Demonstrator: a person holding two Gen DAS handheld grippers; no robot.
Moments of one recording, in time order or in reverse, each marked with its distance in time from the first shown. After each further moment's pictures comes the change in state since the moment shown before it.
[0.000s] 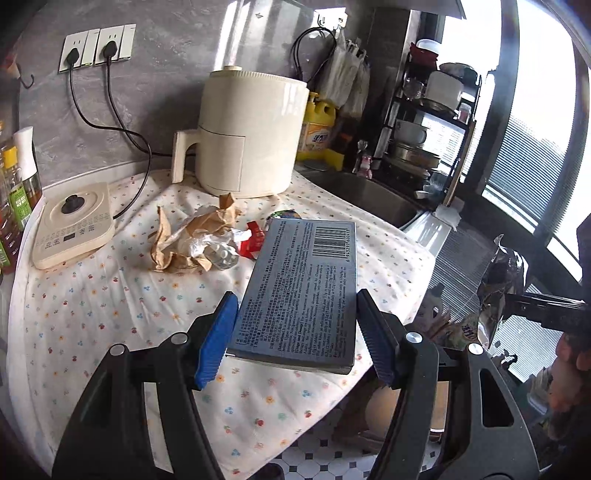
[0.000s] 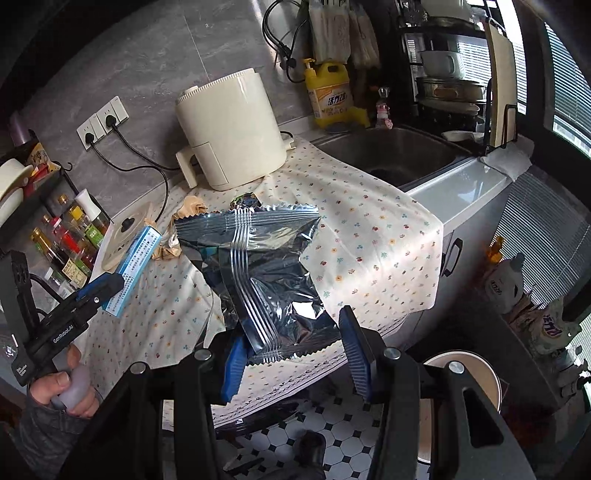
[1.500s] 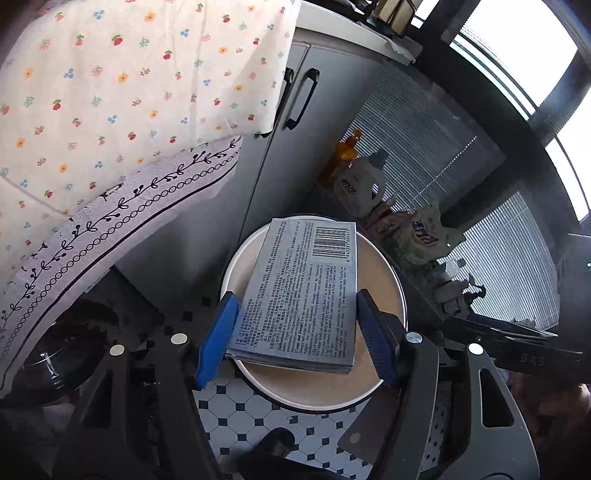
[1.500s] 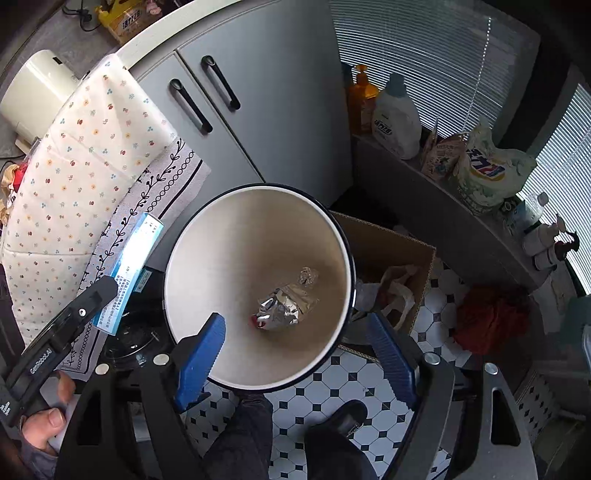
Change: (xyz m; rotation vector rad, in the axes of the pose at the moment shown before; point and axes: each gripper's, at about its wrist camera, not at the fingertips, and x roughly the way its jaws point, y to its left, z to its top) left arm 0.204 -0.279 -0.217 -0.042 0.435 -0.165; right arm 0.054 -0.328 -0.197 0.330 0.344 -0.208
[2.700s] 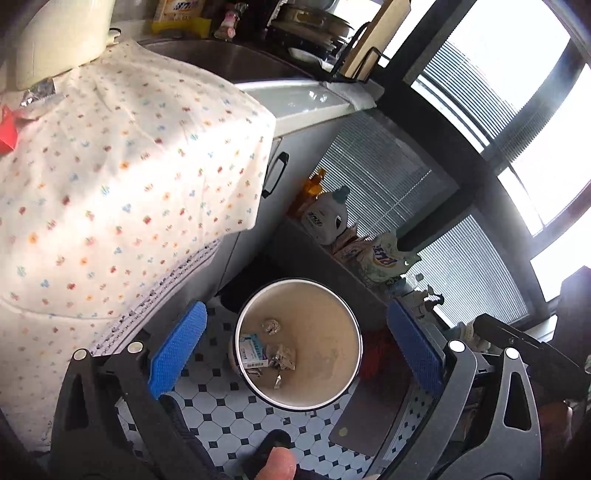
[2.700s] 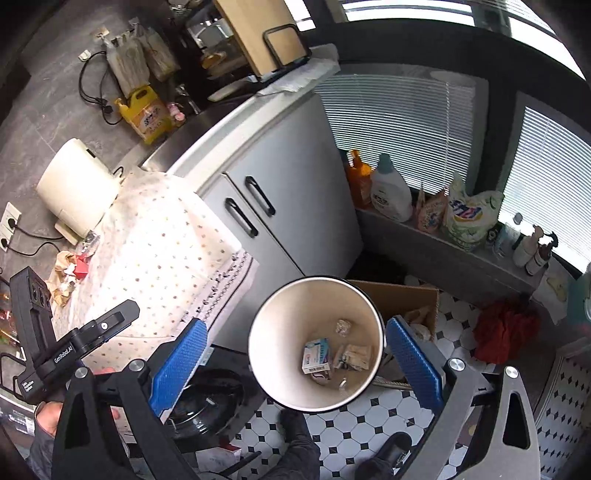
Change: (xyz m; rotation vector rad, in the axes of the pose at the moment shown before) left arm -0.127 0.025 0.107 0.059 -0.048 -0.122; right arm -0.144 0.059 0.019 0.127 -0.289 0.081
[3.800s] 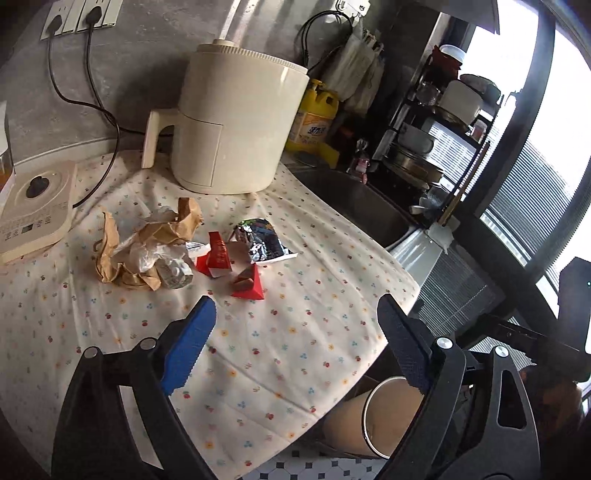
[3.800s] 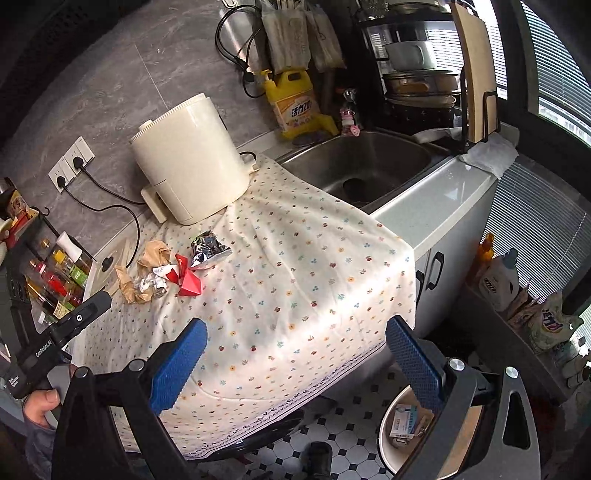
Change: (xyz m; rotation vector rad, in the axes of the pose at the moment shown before) left arm -0.187 0.189 0.072 -0.118 -0.336 0.216; right arm 0.038 0.271 0.064 -0.323 -0.030 0.187
